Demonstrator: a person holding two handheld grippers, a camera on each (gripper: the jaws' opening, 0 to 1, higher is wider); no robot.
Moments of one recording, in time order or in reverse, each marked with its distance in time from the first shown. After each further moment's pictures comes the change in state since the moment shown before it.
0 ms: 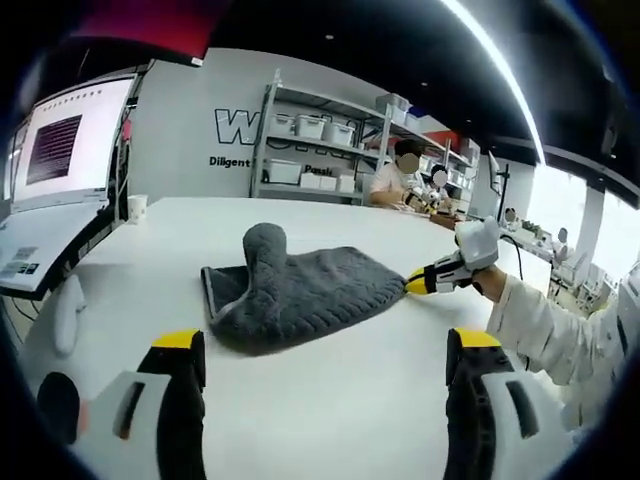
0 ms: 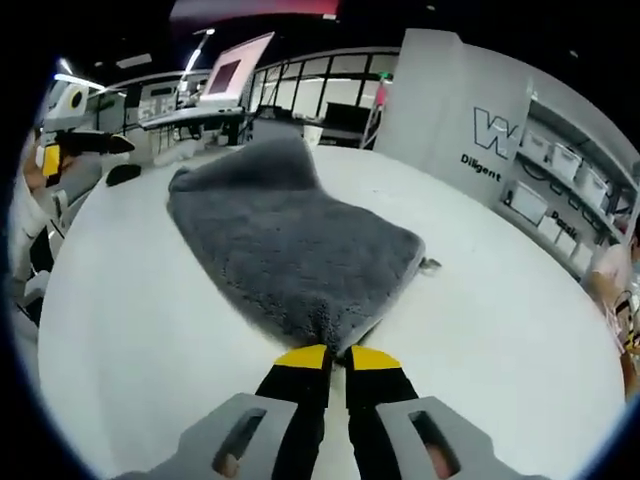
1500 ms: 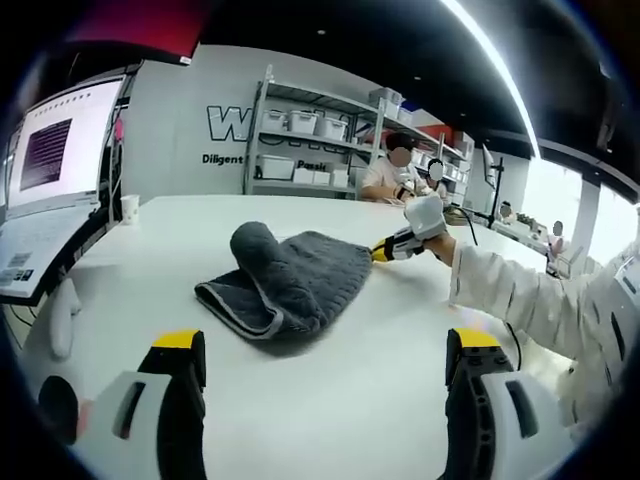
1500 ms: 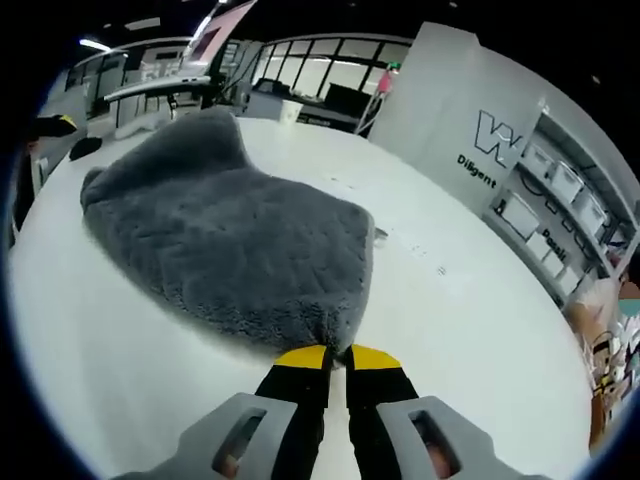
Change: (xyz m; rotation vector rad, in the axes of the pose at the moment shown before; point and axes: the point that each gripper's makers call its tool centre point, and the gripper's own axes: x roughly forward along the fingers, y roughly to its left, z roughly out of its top) left arm 0.002 -0.011 0.005 0.018 0.024 -0.023; right arm 0.062 -0.093 0.030 -0.122 0.085 -0.073
